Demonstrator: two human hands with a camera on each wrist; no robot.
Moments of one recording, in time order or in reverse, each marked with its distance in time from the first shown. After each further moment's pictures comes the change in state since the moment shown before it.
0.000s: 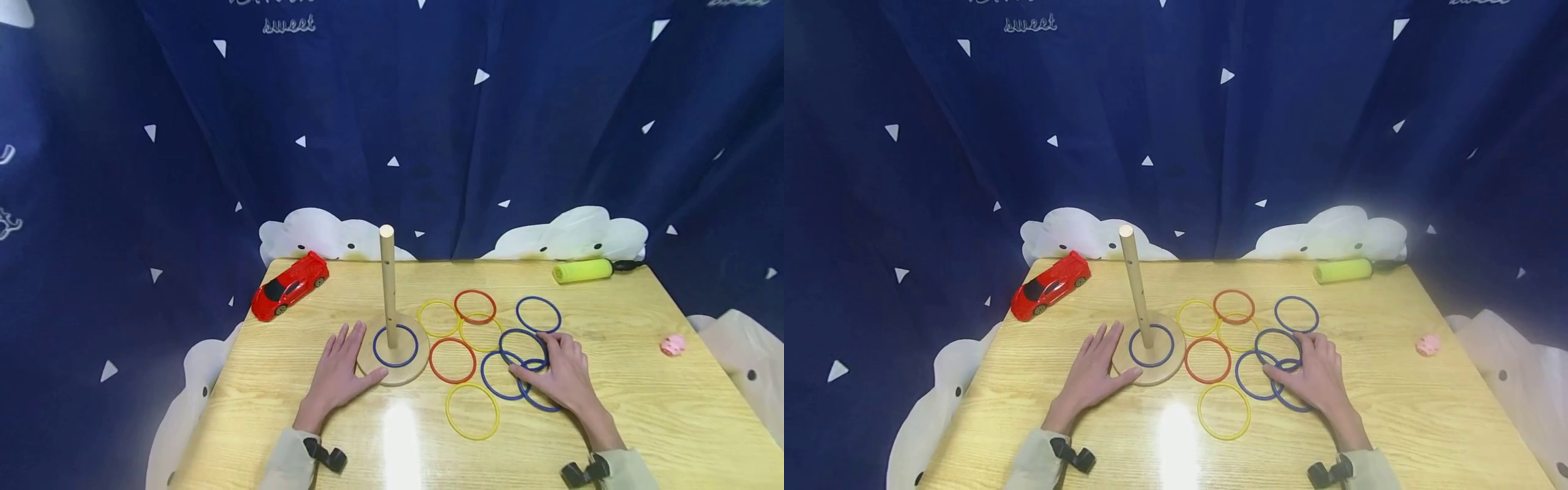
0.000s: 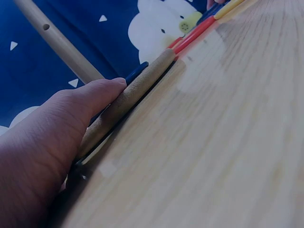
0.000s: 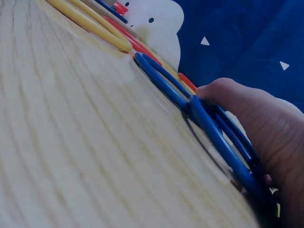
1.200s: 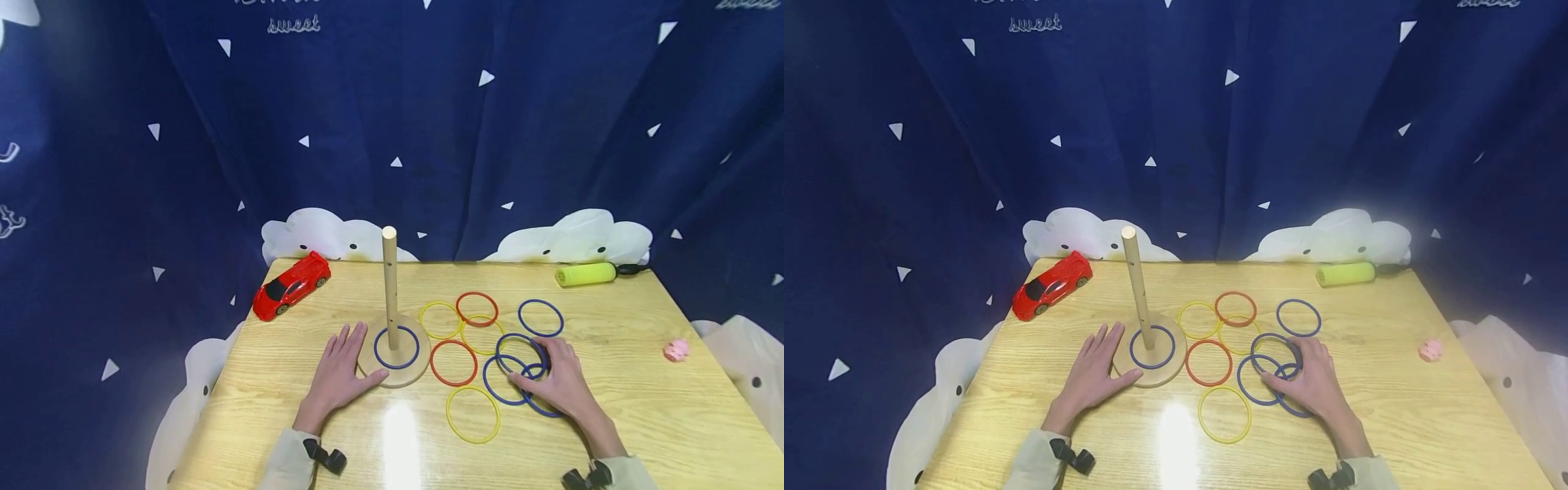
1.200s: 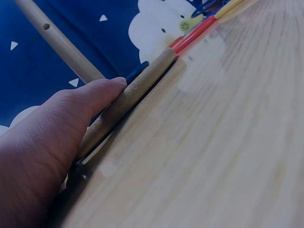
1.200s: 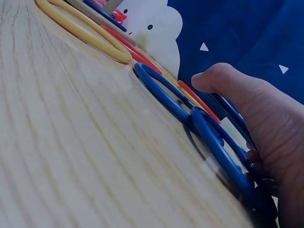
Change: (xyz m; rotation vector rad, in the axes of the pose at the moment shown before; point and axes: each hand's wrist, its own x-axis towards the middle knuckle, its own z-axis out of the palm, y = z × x) left_hand 0.000 -0.001 0.000 0.009 -0.008 -0.001; right_hand -0.001 -0.008 -0.001 0.154 0.005 -0.083
